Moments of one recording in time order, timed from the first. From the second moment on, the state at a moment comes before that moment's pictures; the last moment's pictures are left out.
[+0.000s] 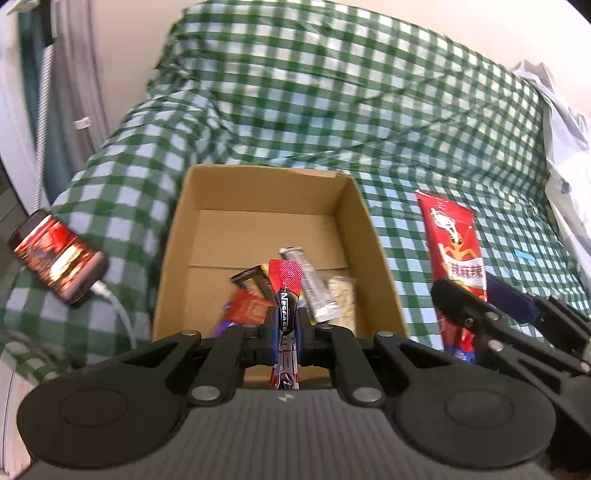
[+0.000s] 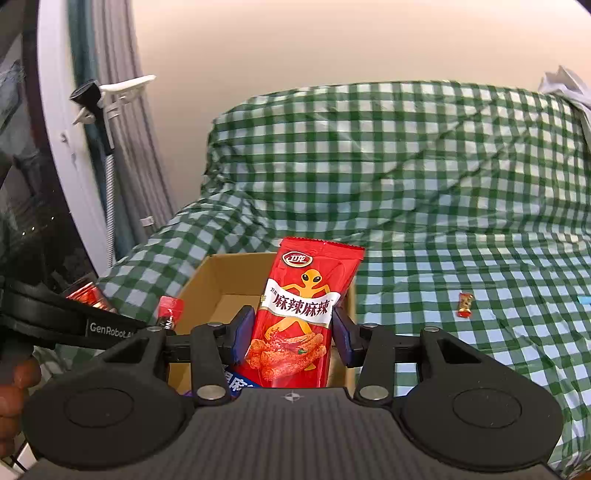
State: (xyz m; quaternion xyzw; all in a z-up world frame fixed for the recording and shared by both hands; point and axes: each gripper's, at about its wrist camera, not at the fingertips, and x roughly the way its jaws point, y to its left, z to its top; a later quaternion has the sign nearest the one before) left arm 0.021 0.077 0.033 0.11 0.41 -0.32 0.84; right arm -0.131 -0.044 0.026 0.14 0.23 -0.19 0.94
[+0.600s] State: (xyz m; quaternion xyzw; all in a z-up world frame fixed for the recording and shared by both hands) left arm 0.027 0.111 0.034 0.08 0.41 -0.31 0.86; right arm -0.134 -0.015 0.040 0.11 0.24 -0.18 0.95
